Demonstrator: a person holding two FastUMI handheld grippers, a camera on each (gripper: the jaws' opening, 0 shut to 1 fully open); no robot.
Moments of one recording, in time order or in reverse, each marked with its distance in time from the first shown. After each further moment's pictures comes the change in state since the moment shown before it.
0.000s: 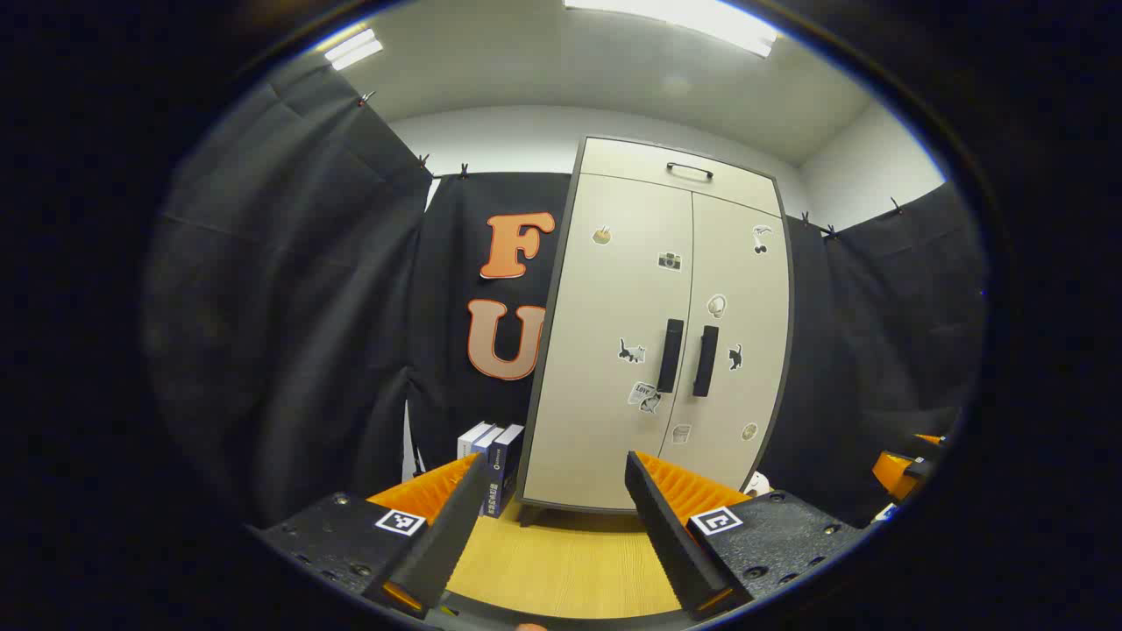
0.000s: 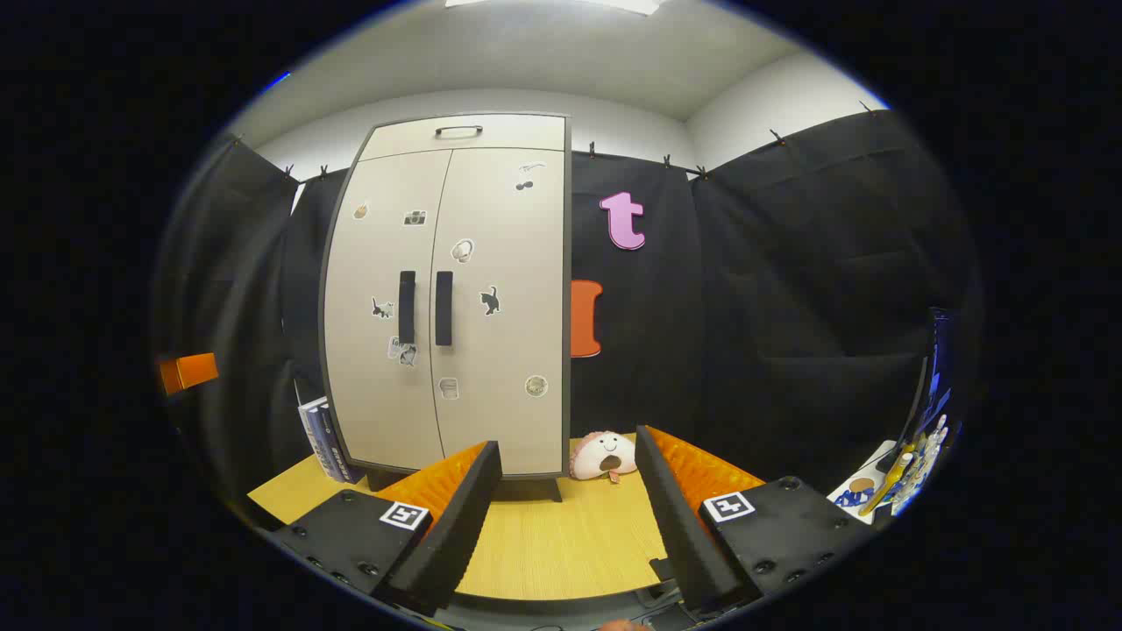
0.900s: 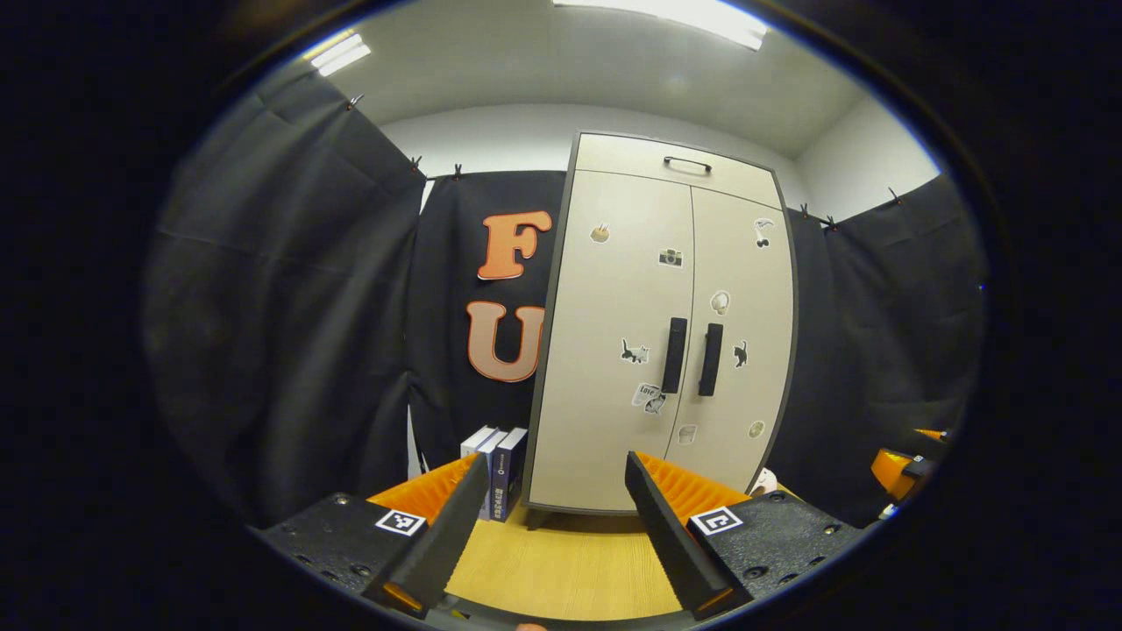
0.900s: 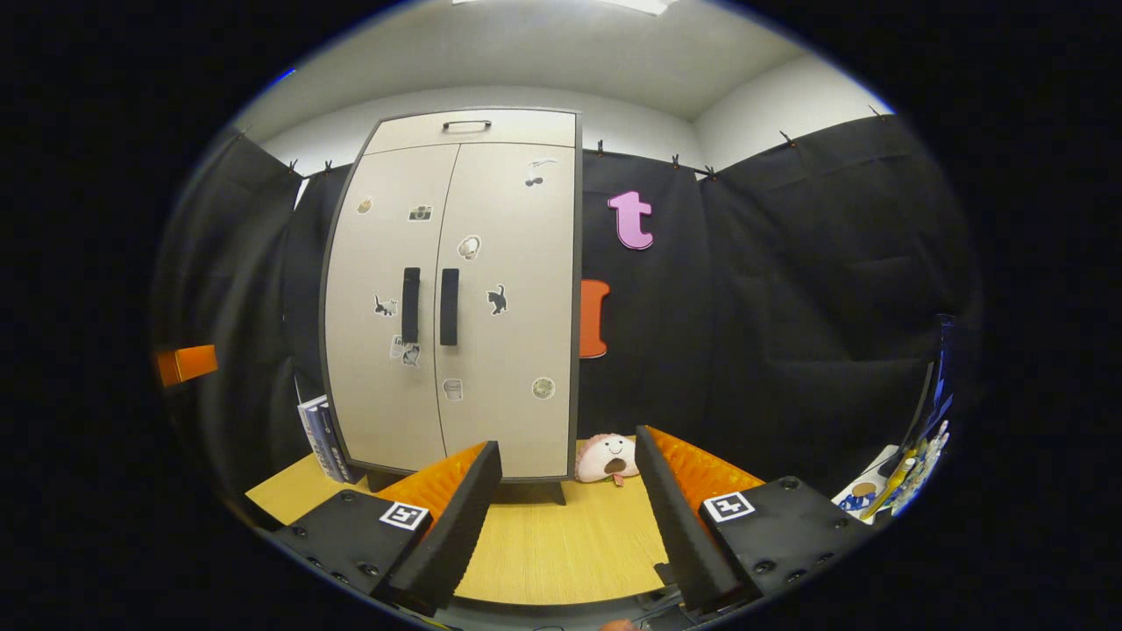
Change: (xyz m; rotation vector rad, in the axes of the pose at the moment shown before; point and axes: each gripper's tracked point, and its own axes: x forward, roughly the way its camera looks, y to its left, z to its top) left arm 0.012 0.005 0.008 0.021 0.006 -0.002; right arm 0.011 0.013 0.001 -0.026 0.008 0.015
